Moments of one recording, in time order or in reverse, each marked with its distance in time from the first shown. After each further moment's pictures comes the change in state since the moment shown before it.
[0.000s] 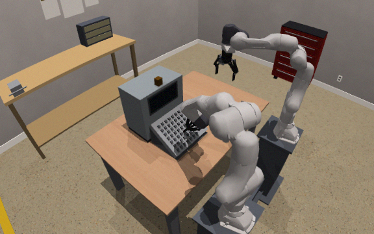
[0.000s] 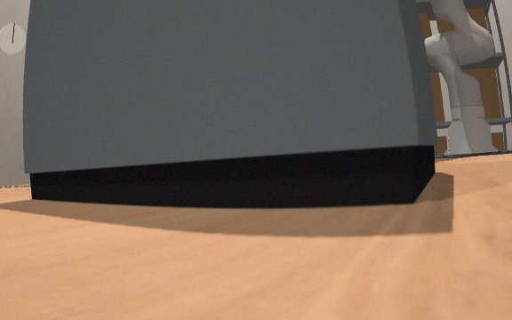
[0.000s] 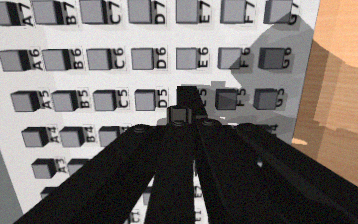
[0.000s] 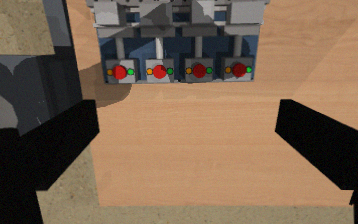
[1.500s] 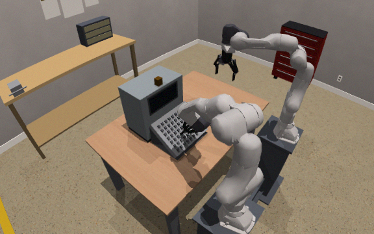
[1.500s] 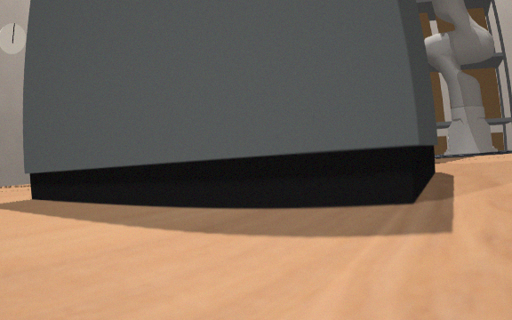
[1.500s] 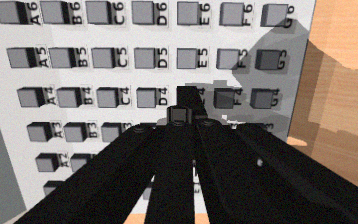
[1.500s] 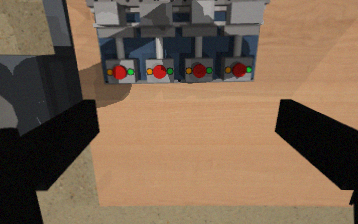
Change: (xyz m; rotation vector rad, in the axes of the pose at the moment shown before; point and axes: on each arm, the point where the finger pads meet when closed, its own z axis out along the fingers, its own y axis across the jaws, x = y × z) left arm -0.033 0.000 -0.008 0.000 0.001 -0.016; right arm 0.000 0.000 0.000 0.000 0.000 0.000
